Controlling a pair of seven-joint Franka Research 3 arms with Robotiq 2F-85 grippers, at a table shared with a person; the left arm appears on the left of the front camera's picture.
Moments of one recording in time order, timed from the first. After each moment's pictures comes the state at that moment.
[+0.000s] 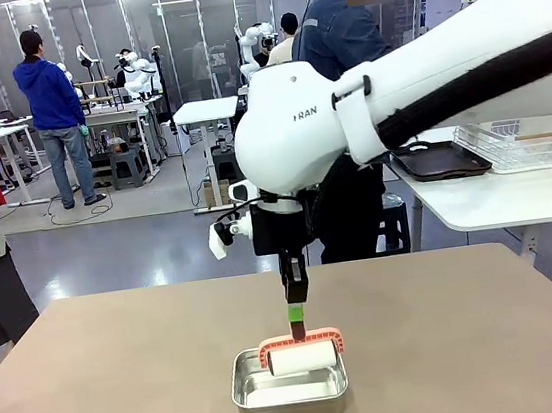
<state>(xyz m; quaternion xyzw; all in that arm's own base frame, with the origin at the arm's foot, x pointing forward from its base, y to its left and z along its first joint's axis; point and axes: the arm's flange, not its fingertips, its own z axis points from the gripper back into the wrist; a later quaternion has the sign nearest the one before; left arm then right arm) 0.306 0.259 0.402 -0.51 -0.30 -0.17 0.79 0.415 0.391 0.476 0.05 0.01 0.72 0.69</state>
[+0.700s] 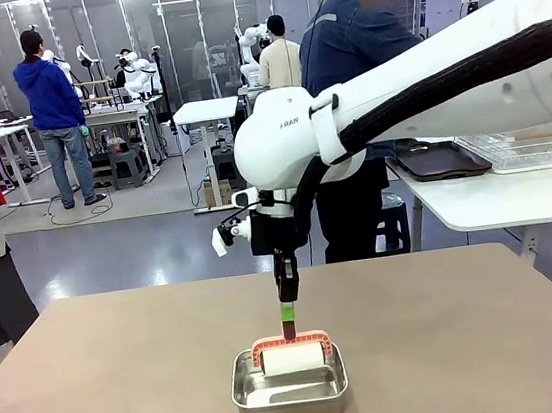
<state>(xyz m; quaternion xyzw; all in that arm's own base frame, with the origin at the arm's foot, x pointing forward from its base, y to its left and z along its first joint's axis) 0.306 0.259 0.402 -0.51 -0.30 -0.17 0.79 0.474 0.401 0.436 0.10 0.03 0.72 0.69</state>
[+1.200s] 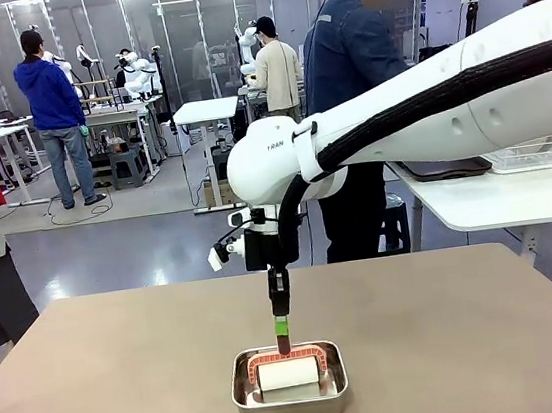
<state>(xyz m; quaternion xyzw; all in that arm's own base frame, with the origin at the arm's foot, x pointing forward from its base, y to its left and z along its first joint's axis) 0.306 0.259 0.402 -0.51 -0.30 -0.17 0.79 0.500 0.415 0.396 0.13 0.07 0.71 0.69</state>
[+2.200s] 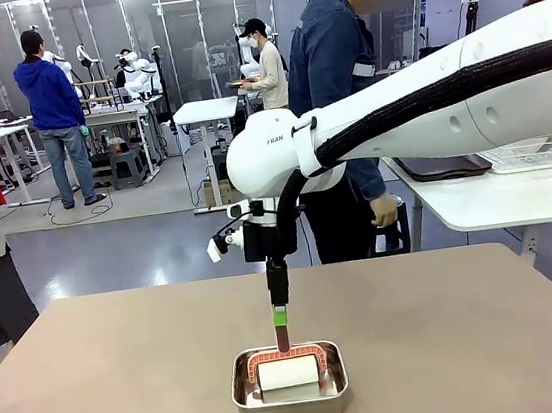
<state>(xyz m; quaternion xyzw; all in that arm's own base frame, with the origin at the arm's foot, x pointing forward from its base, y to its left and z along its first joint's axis) 0.306 0.259 0.402 -0.51 -0.30 -0.17 0.79 0.510 0.415 0.410 0.11 0.05 0.71 0.70</state>
